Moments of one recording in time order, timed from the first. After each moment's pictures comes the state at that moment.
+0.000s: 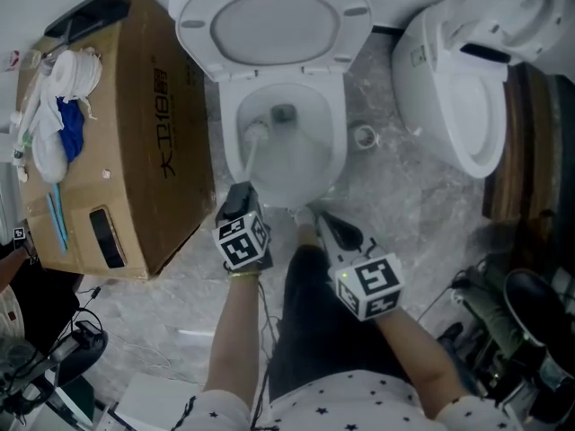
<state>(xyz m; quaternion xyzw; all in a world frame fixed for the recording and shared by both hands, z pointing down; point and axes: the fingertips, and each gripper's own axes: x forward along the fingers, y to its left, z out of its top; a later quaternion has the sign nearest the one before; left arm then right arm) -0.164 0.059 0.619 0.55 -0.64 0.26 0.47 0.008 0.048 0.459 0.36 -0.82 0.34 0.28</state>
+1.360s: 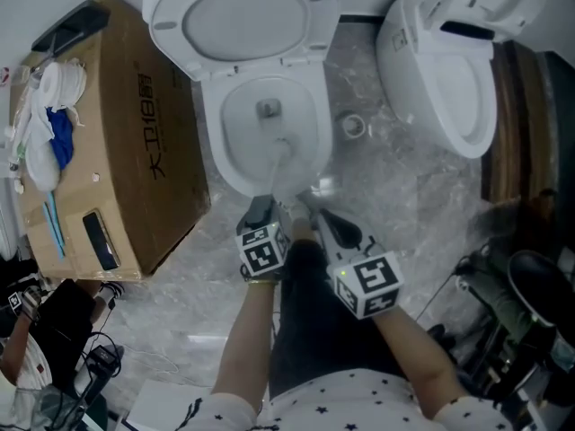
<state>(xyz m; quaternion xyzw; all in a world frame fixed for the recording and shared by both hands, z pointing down) -0.078 0.109 0.637 0.58 -0.58 0.29 0.49 0.039 0.071 0.457 0.40 -0.81 0.34 0.26</state>
